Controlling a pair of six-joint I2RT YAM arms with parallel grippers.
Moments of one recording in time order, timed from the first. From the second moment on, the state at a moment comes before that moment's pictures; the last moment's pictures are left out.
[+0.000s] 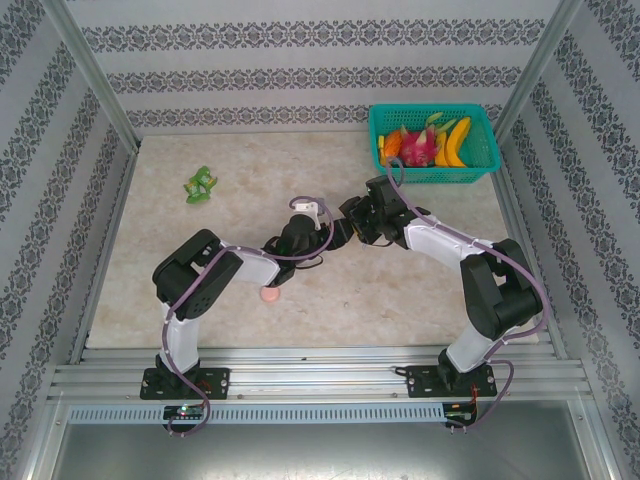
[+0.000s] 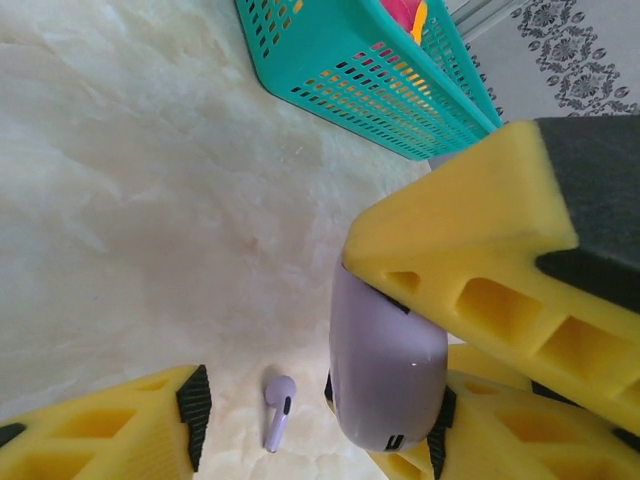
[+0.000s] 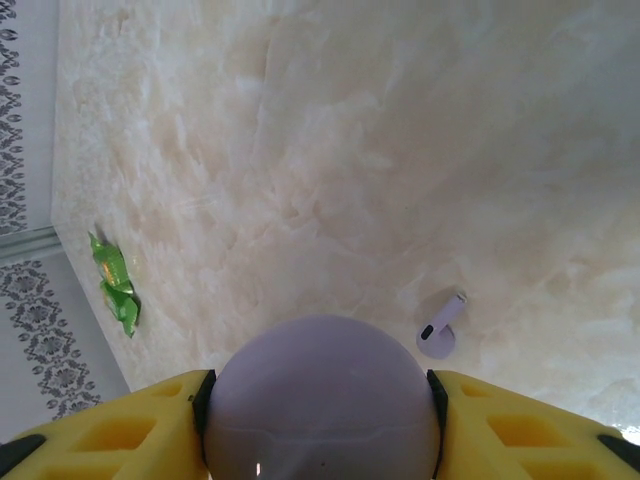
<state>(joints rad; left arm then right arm) -0.69 1.97 0.92 0.75 0.07 -0.87 0.43 1.66 1.03 -0.17 -0.22 1.32</state>
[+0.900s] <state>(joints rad) -0.71 2.01 0.95 0.82 0.05 -0.91 0.42 1.66 1.01 -0.12 -0.23 1.34</state>
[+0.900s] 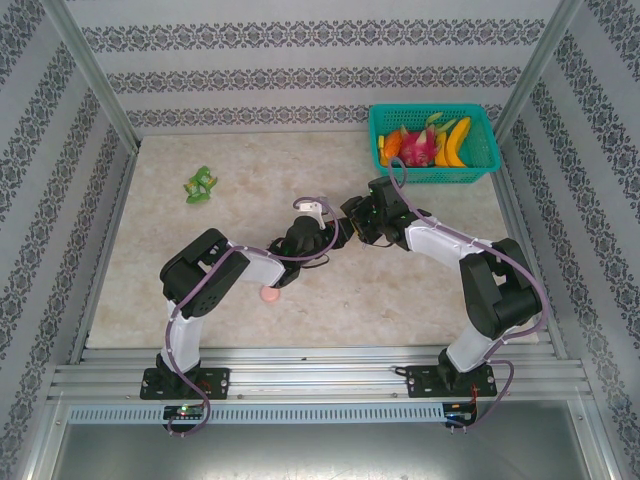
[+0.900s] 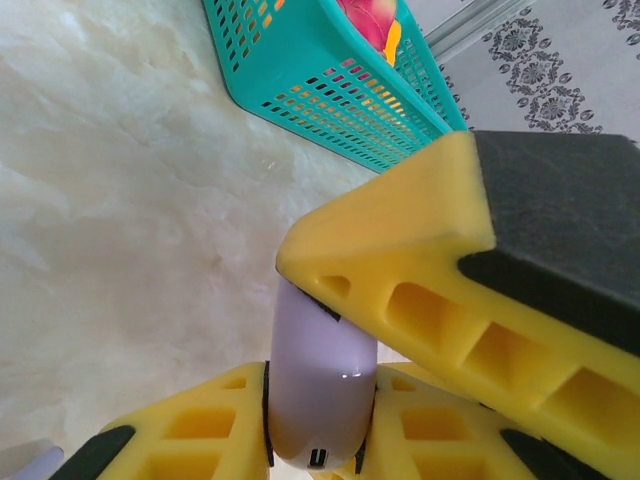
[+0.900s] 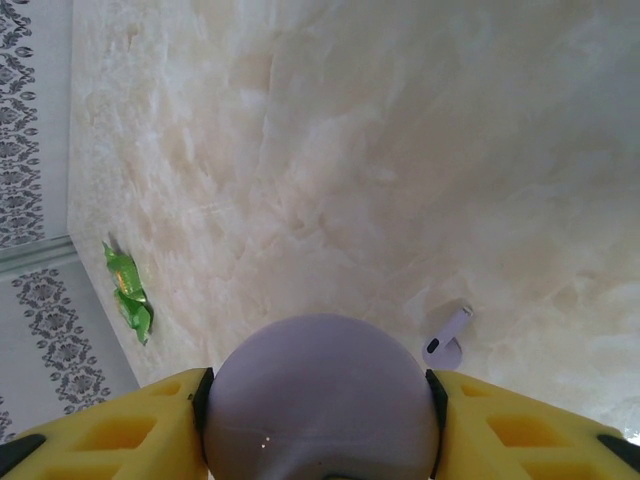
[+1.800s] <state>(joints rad) -0.59 1.75 0.97 0.42 0.35 -0.73 0.23 1.33 0.81 -0.09 -0.33 0.98</state>
